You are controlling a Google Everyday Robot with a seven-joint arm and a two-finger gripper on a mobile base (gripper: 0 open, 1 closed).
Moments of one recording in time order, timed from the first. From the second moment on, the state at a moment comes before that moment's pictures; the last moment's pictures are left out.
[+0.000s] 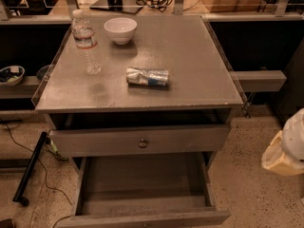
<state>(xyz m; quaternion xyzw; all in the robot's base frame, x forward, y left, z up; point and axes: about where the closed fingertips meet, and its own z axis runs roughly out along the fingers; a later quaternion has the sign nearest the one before) 0.370 -0.272 0.819 -0.55 0.83 -0.01 0.11</state>
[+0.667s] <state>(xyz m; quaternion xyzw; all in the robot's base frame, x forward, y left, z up) 0.368 -0.284 0.783 -0.54 0.84 0.00 0.08</state>
